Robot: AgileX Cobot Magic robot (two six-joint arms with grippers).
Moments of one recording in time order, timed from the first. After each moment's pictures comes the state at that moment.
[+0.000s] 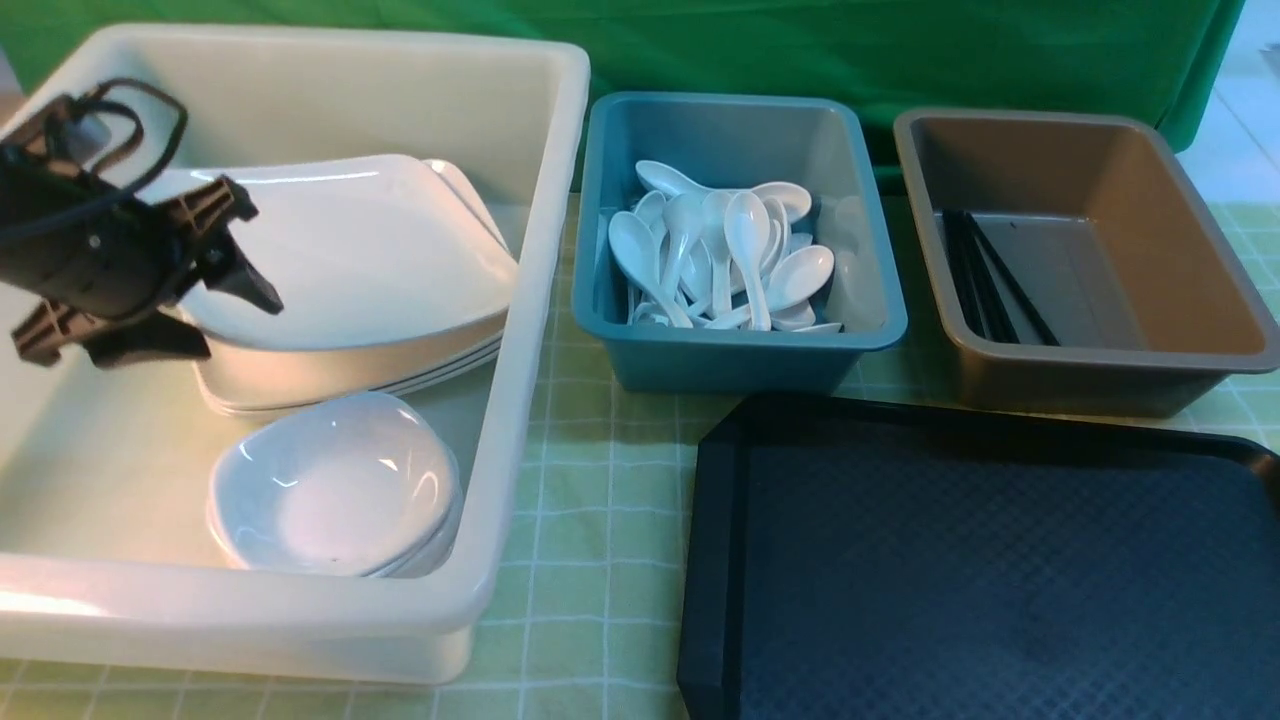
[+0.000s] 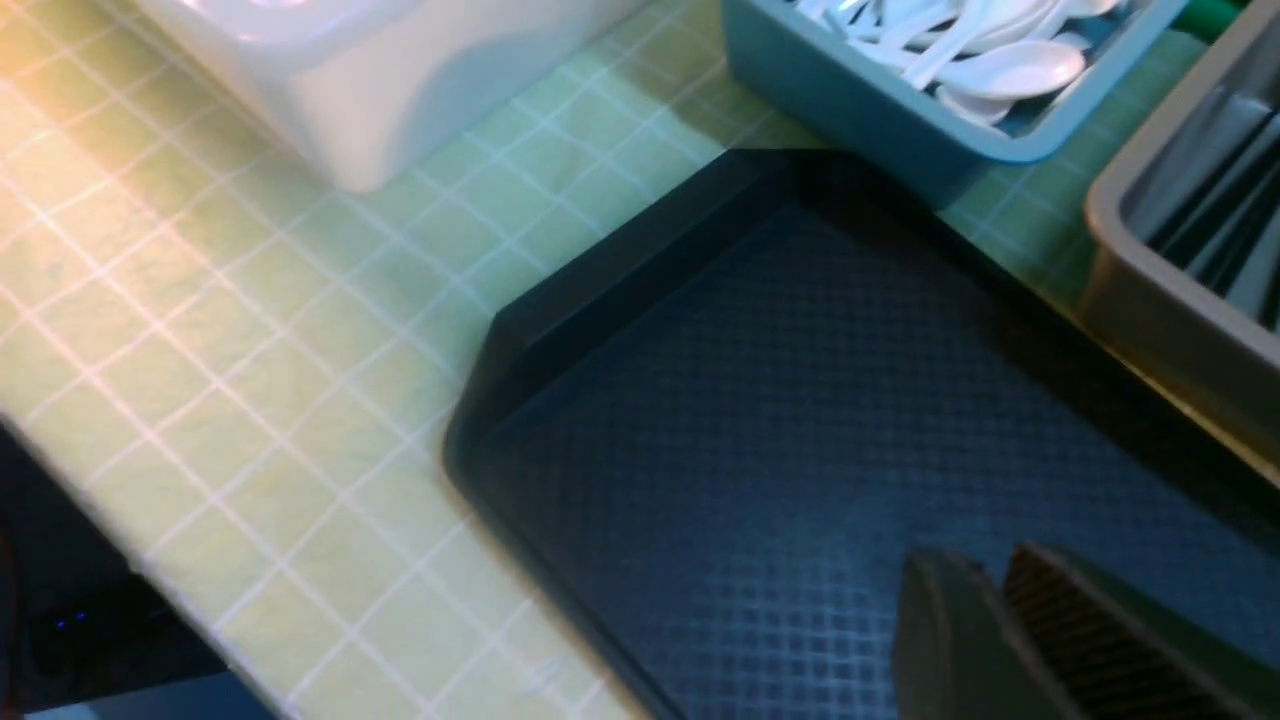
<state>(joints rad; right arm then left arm) 1.10 0.58 -1.02 -0.33 1.22 0.36 0.15 1.68 -1.28 -0.42 0.74 -0.10</state>
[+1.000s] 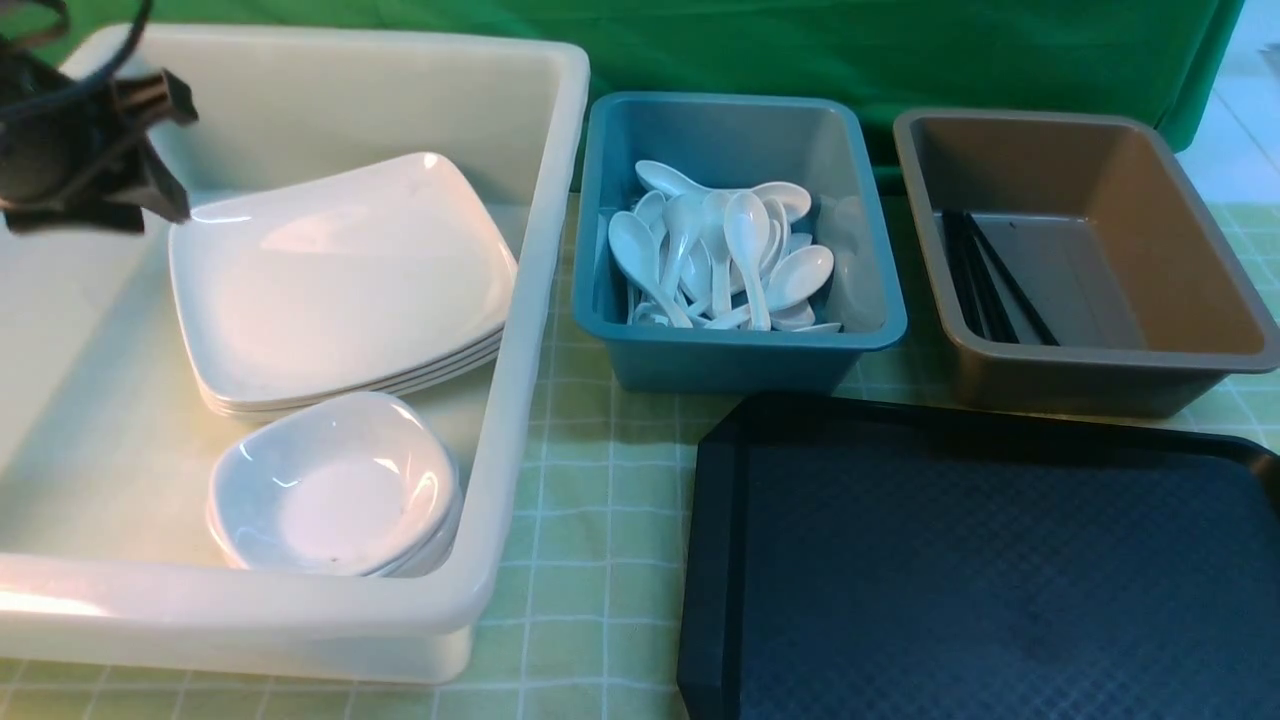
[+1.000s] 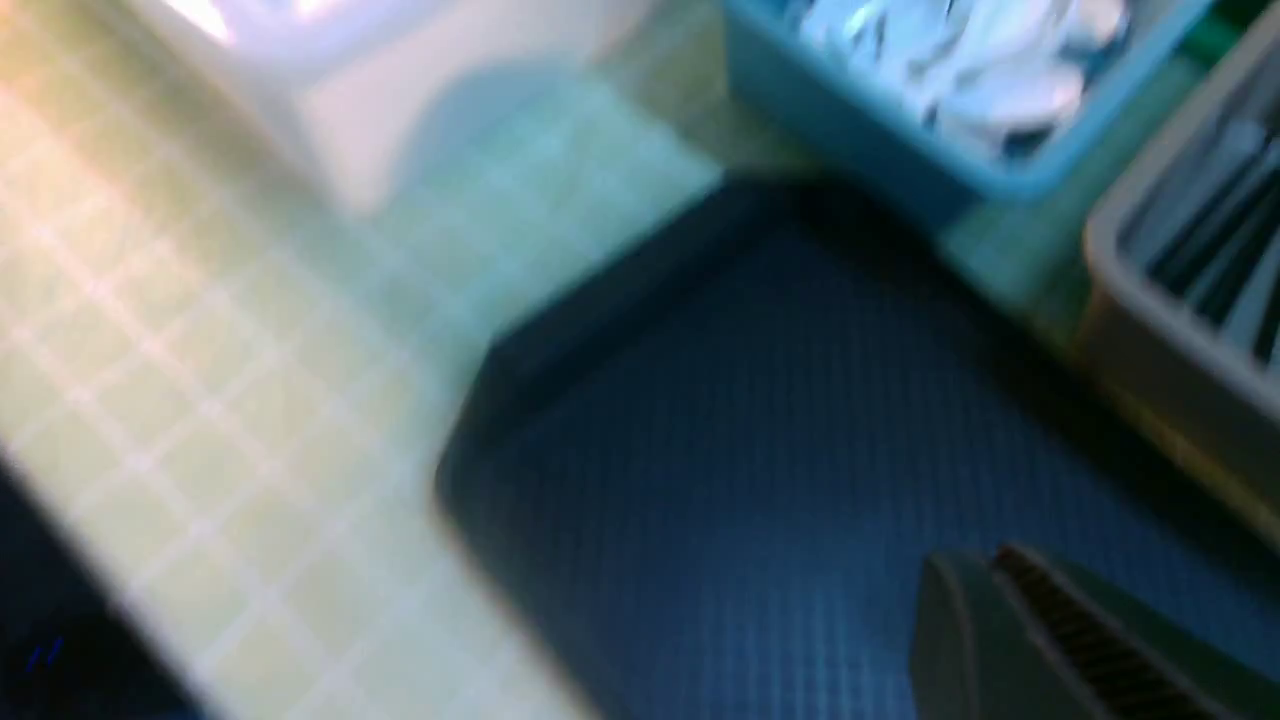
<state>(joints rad) 1.10 0.57 -0.96 -0.37 1.06 0.35 0.15 1.57 -1.41 -0.27 0.83 -0.02</state>
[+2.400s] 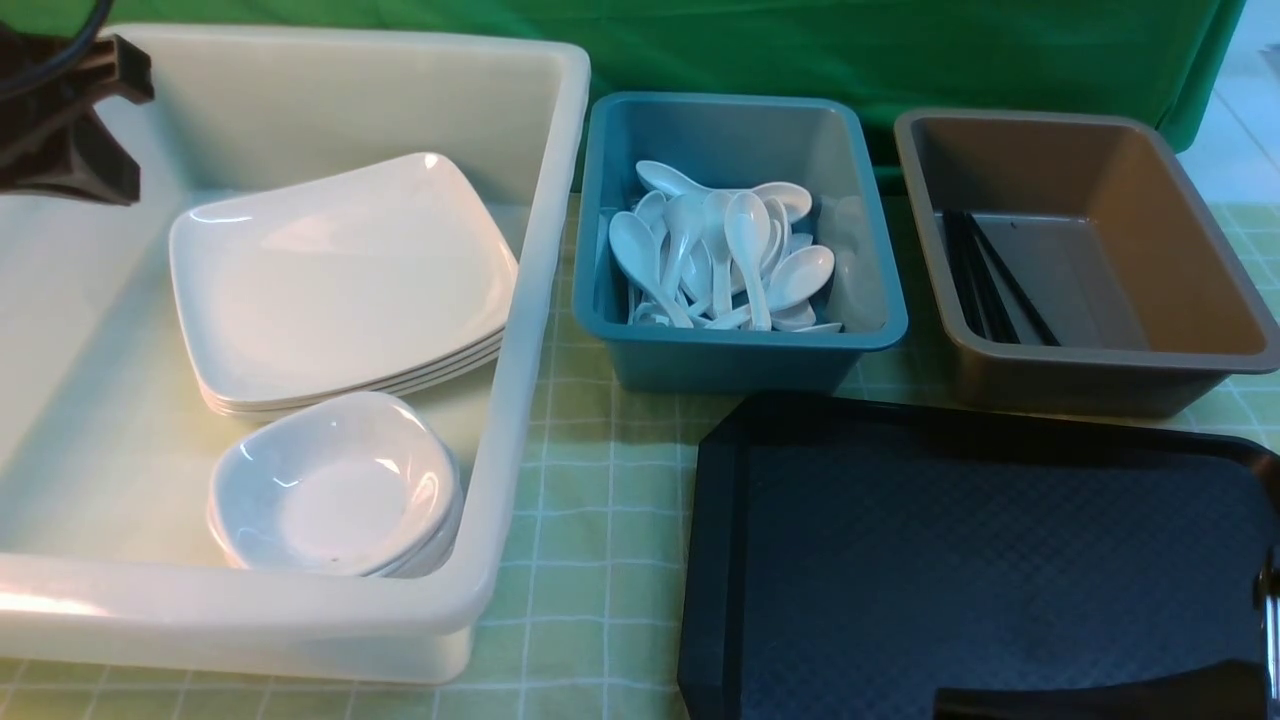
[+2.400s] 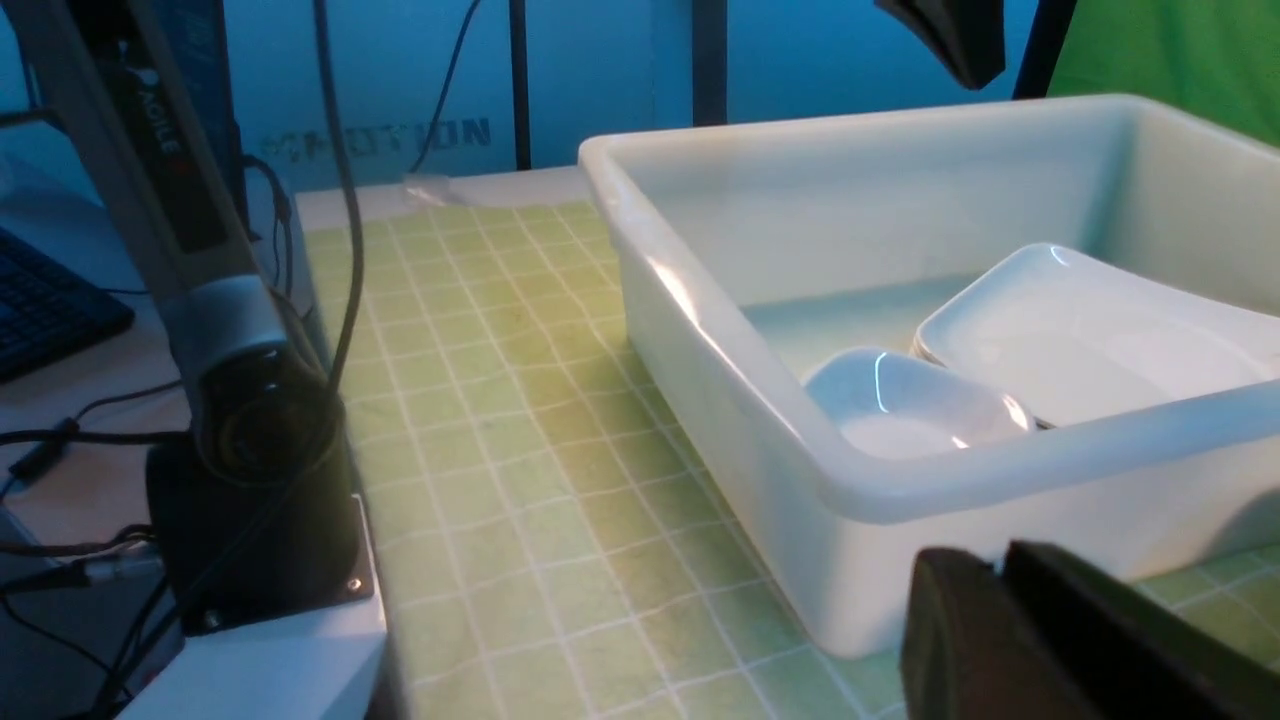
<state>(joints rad) 1.25 0.64 -0.53 -0.30 0.12 0.33 0.15 1.45 -1.41 -0.28 0.98 0.08</state>
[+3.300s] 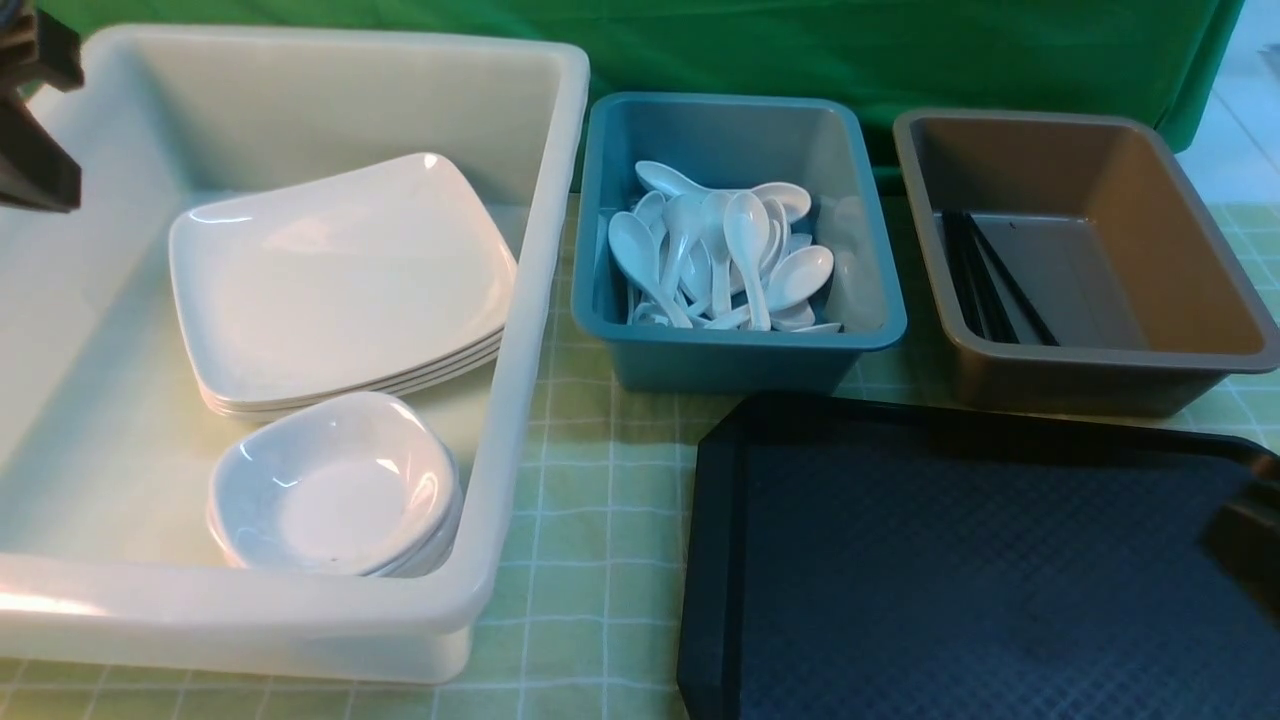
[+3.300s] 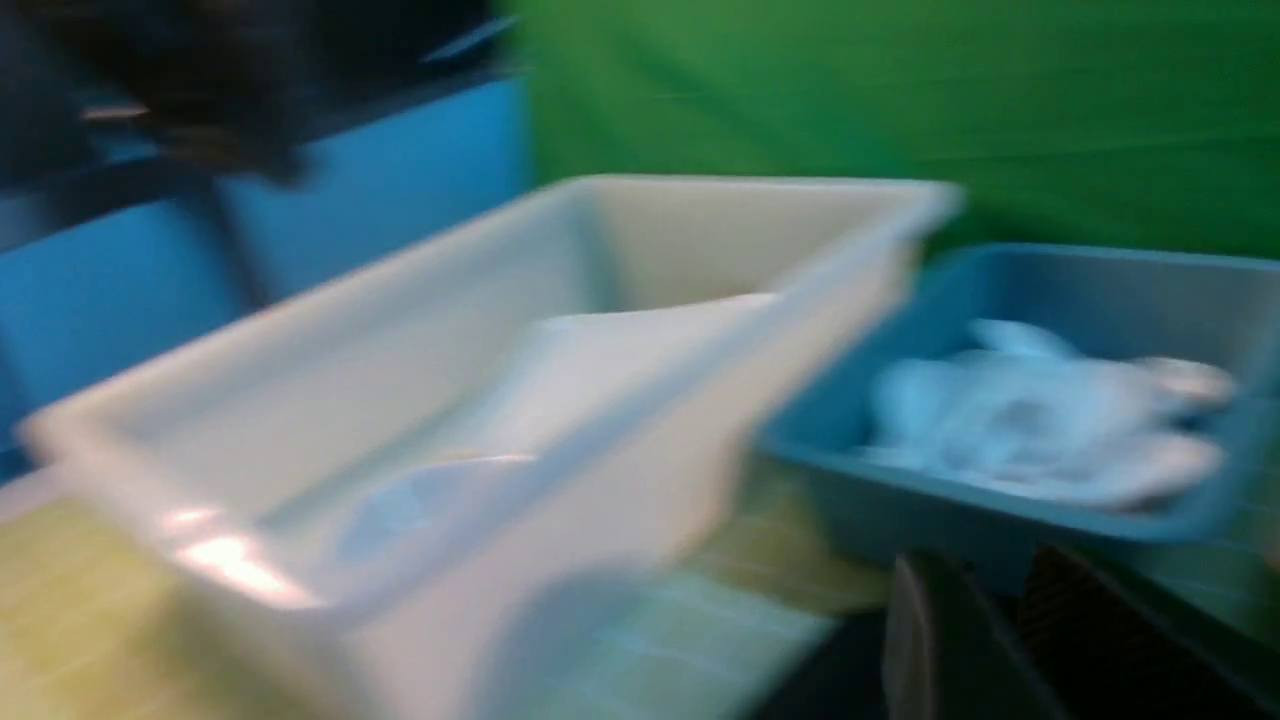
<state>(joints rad) 0.57 0.33 -0.28 -0.05 0.03 0.33 0.15 1.30 -1.41 -0.25 1.12 0.02</state>
